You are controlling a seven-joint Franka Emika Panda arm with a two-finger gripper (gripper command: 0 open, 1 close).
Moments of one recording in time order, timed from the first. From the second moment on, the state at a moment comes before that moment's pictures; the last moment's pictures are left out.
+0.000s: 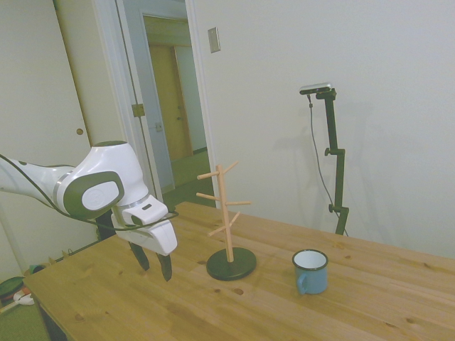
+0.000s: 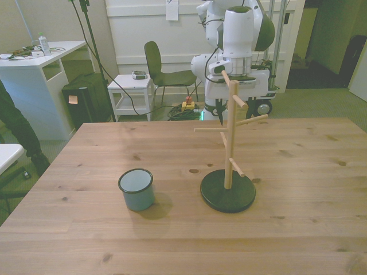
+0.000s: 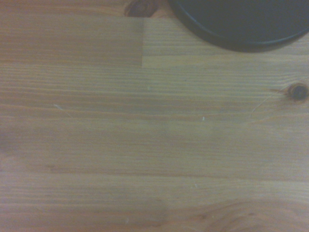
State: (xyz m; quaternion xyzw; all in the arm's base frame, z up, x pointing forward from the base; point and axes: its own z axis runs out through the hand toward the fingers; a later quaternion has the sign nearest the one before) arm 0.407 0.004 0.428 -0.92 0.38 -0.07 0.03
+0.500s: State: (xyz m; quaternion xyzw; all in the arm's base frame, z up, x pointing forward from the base) arm 0.401 -0.113 0.453 -0.90 0.44 -0.06 0.04
